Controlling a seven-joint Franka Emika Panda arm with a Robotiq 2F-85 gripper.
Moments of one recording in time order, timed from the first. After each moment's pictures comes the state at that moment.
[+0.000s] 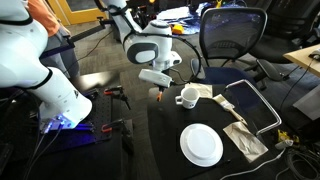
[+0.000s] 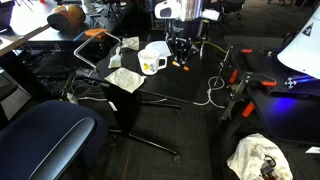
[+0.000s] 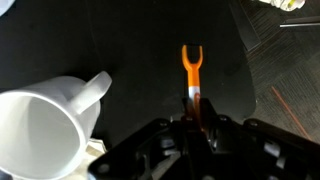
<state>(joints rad) -0.03 0.32 0.08 -2.60 -0.10 2.92 -0.79</state>
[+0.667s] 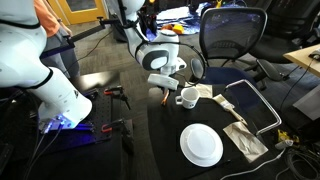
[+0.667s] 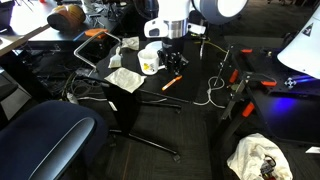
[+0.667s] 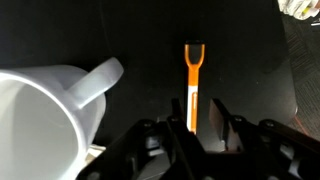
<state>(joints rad) 0.01 0.50 0.04 -2.44 -0.28 2.92 -0.65</state>
